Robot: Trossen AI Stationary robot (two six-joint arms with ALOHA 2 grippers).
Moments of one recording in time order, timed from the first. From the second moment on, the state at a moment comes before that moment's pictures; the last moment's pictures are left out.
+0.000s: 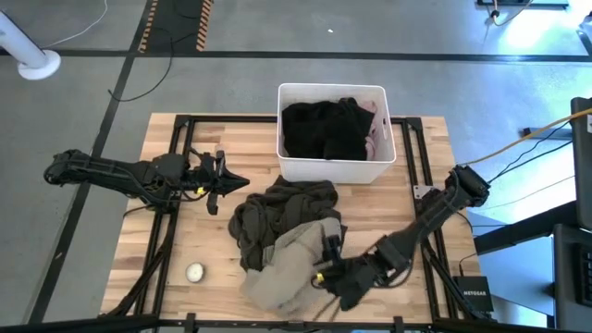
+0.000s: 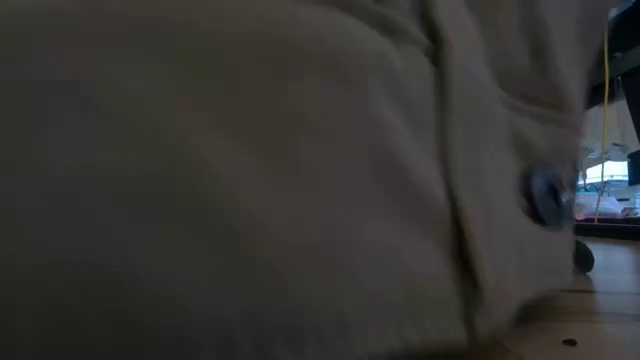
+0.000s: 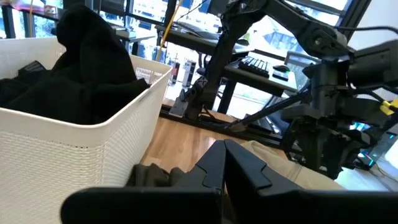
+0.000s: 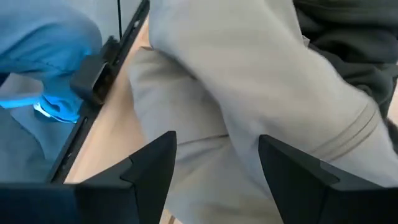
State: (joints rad) left arm -0.09 0.71 0.53 0.15 -0.14 -0.27; right arm 0.69 1.77 1.49 -0.67 0.35 0.21
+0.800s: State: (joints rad) left arm -0.09 0.71 0.53 0.15 -0.14 -0.29; right arm 0.82 1.77 1.49 -0.63 0.65 0.20
